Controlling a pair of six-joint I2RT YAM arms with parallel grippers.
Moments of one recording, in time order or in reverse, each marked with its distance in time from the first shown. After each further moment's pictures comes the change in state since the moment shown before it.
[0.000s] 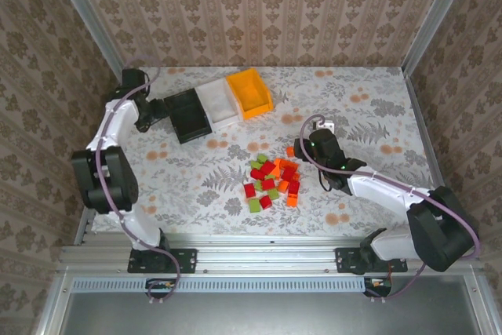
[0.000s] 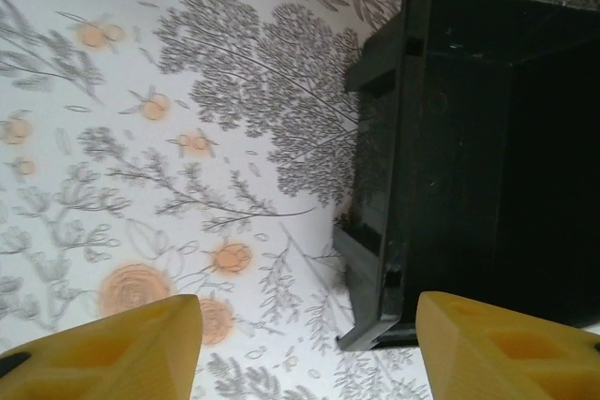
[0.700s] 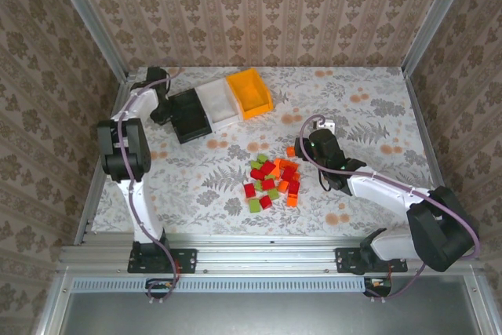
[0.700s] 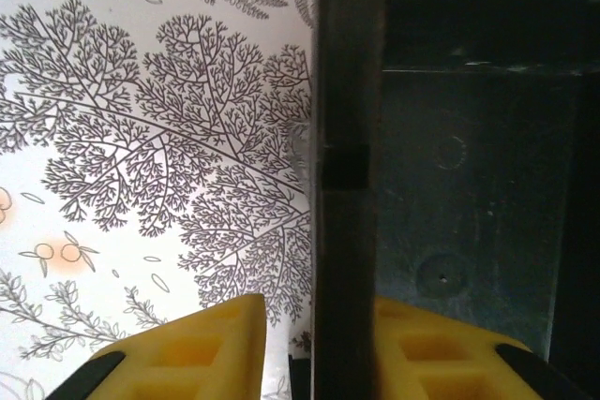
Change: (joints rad) left arm -0.073 0.325 0.204 0.009 -0.069 0.039; right arm 0.004 0.000 0.000 0.010 0.016 -0.004
